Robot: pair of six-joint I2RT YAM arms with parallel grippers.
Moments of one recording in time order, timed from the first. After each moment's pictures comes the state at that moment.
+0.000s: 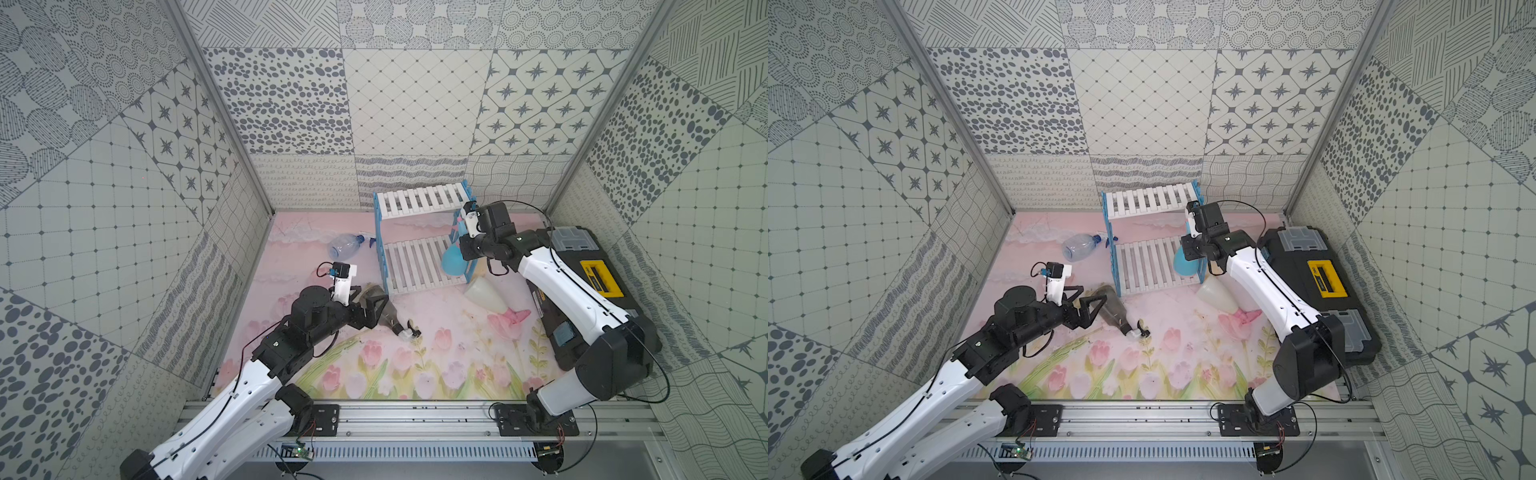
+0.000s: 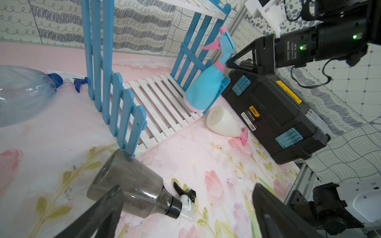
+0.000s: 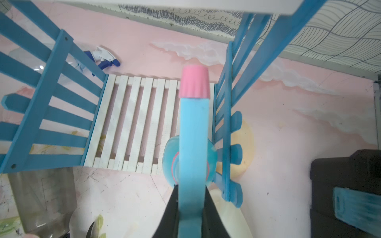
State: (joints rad) left arm -0.54 0.74 0.65 -0.24 0.15 -0.37; right arm 0.41 1.56 1.45 -0.66 0.08 0.08
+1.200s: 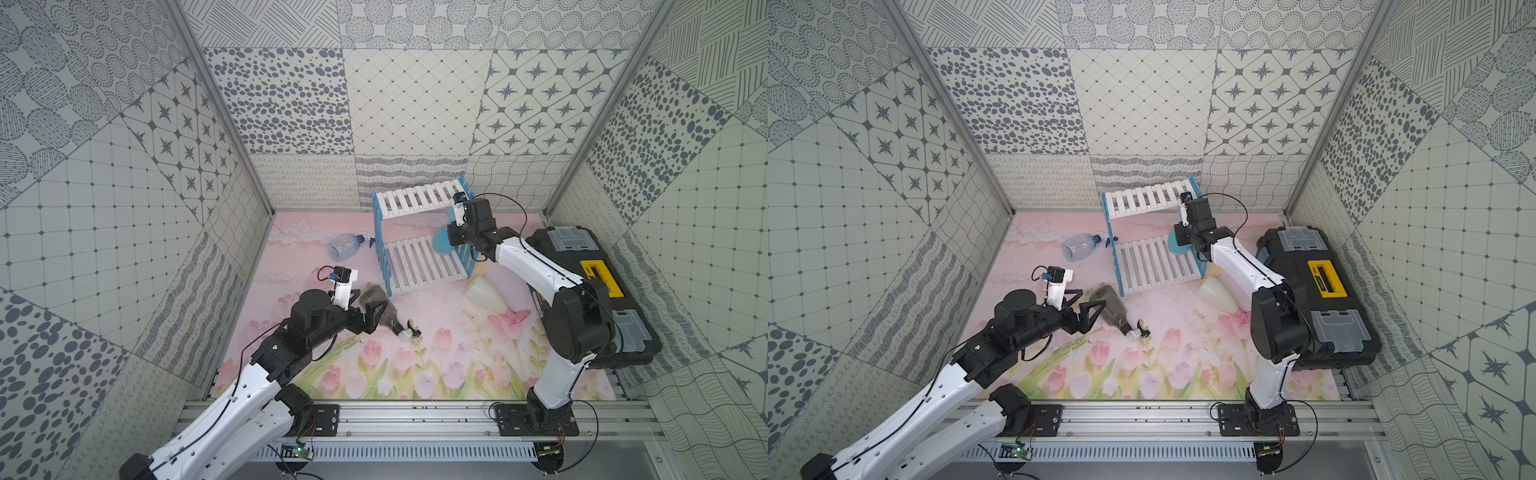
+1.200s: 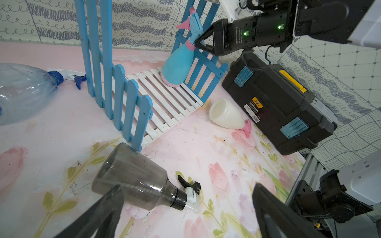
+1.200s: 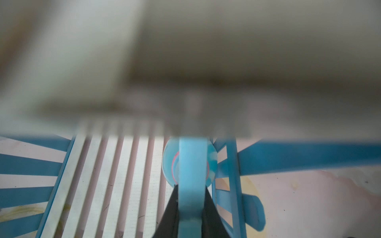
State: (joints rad) left arm -0.54 0.71 0.62 -0.26 0.16 -0.33; right arm 0.38 1.81 1.49 -0.33 0.10 0.03
